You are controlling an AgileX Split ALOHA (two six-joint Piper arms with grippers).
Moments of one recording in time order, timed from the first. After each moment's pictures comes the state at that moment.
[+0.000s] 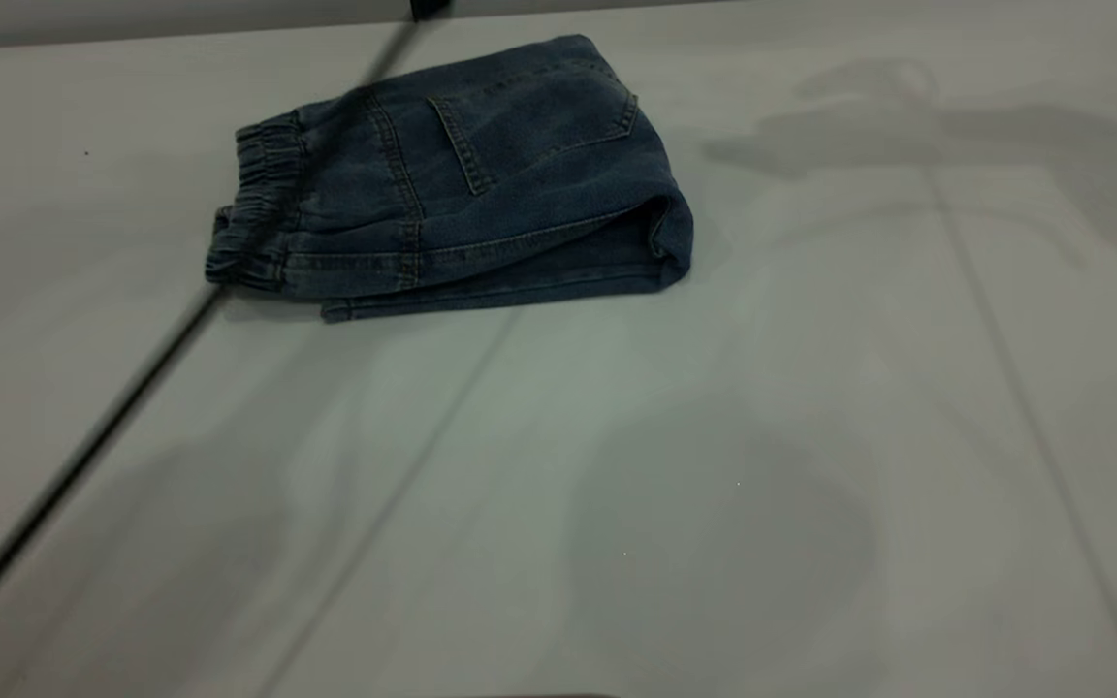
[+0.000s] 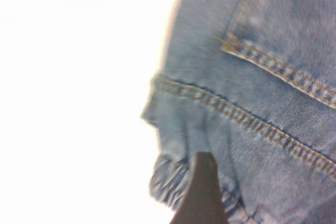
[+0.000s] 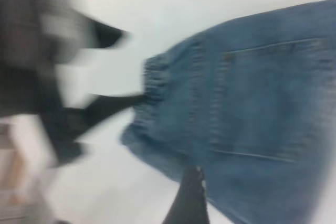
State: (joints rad) left arm -0.46 2.39 -2.28 0.23 1.17 0.19; right arm 0.02 2.34 -2.07 1.01 1.21 -0.57
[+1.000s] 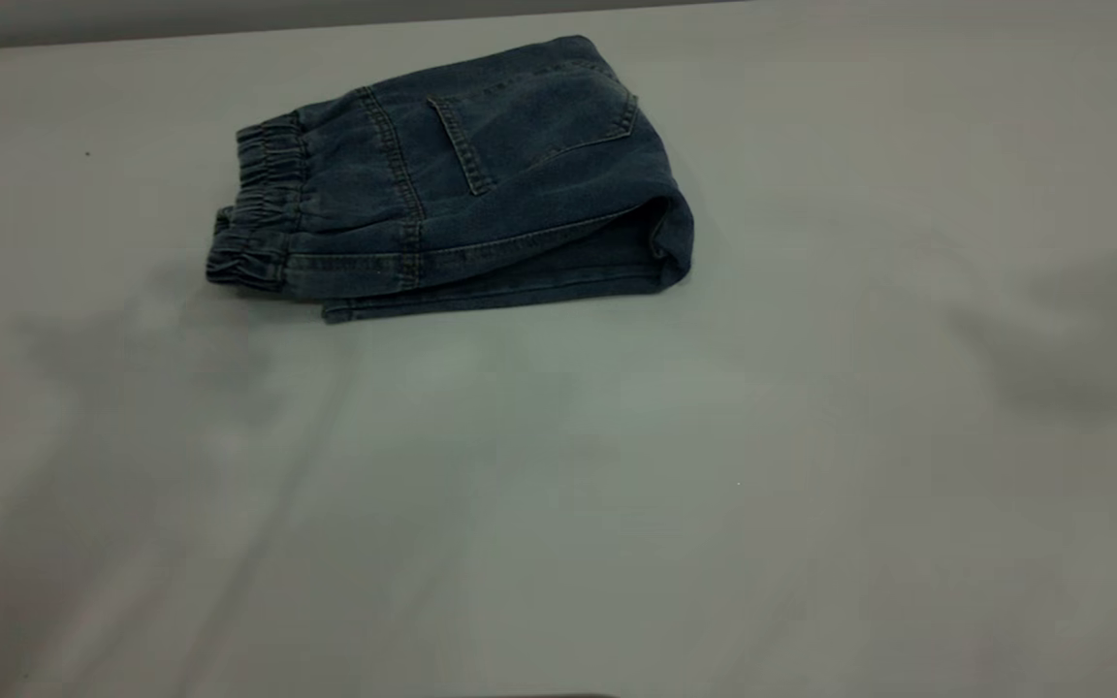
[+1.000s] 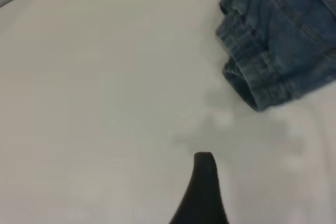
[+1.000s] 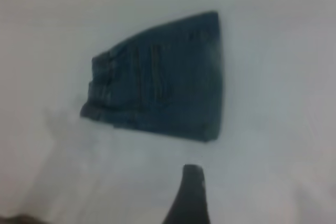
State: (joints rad) left arm -0.35 1.42 -1.56 0.20 1.17 0.07; right arm 0.02 1.34 -1.60 0.50 1.26 -0.13
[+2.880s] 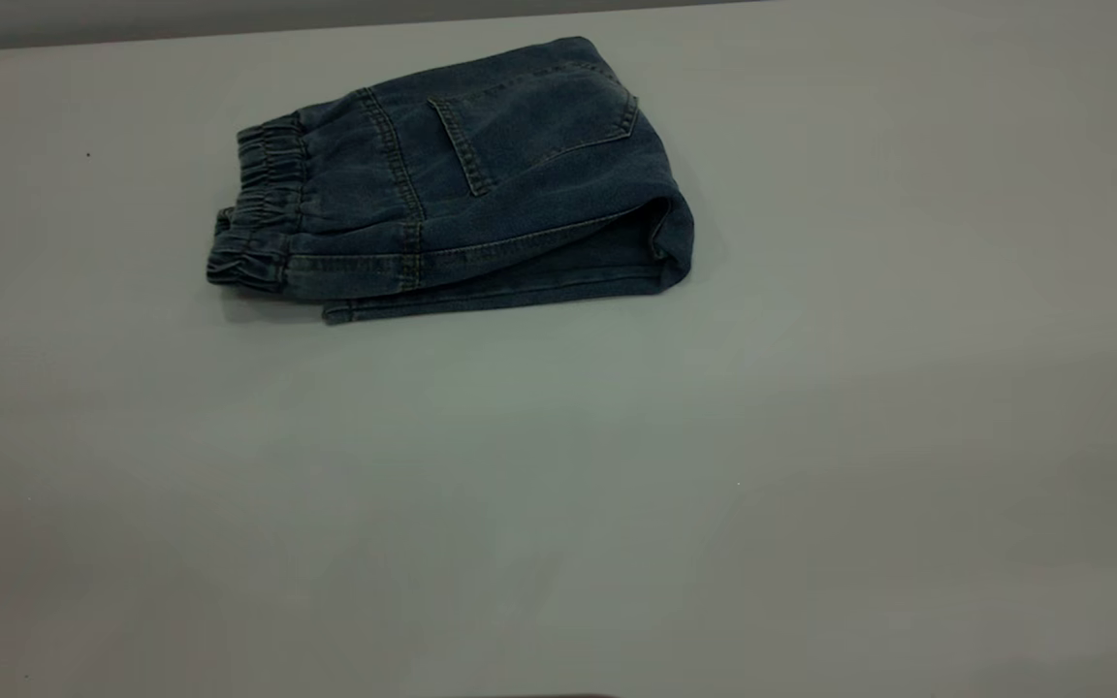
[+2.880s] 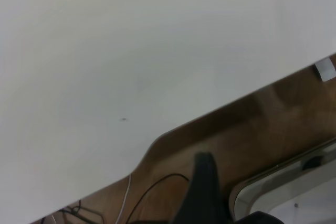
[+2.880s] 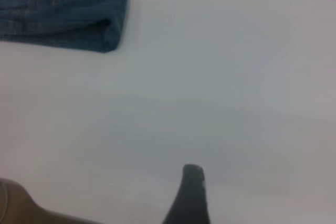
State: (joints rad) left arm -0.35 0.30 -0.49 0.00 1.13 0.07; right arm 0.02 -0.01 -0.48 0.22 1.15 -0.18
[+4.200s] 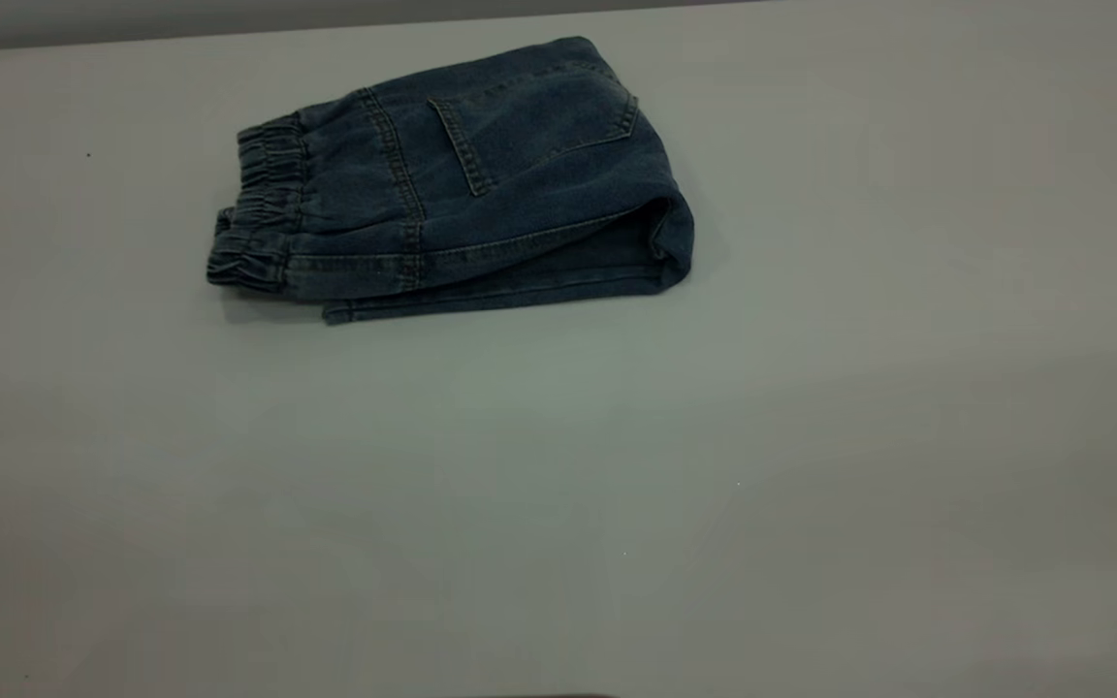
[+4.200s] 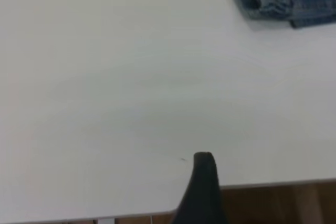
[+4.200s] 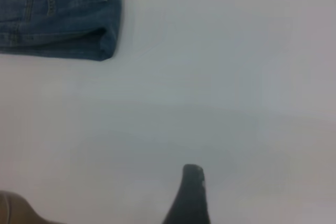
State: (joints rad) left arm 0.01 -0.02 -0.49 -0.01 1.12 0.07; right arm -0.03 -0.01 -0.48 0.25 1.15 -0.19
